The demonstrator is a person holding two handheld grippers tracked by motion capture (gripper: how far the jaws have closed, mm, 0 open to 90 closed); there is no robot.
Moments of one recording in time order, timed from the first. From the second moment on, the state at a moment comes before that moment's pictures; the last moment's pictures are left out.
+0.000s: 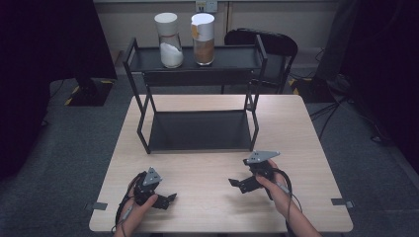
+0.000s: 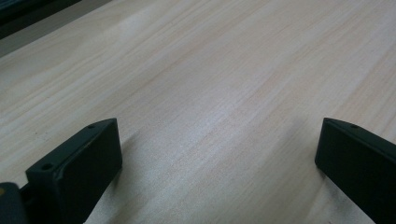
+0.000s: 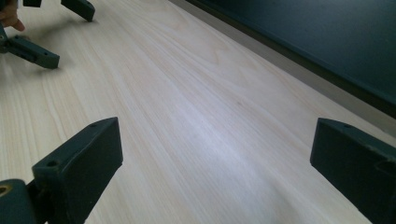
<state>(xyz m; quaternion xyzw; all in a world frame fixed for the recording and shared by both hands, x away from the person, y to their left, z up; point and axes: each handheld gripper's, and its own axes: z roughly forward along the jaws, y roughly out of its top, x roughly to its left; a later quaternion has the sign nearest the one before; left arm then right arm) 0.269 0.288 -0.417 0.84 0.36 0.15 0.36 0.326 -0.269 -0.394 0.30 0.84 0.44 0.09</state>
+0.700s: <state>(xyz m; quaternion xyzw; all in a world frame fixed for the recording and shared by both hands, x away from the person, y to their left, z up) 0.269 0.288 -0.417 0.84 0.36 0.15 0.36 0.300 -0.321 -0.412 0.33 0.83 0.43 0.11</state>
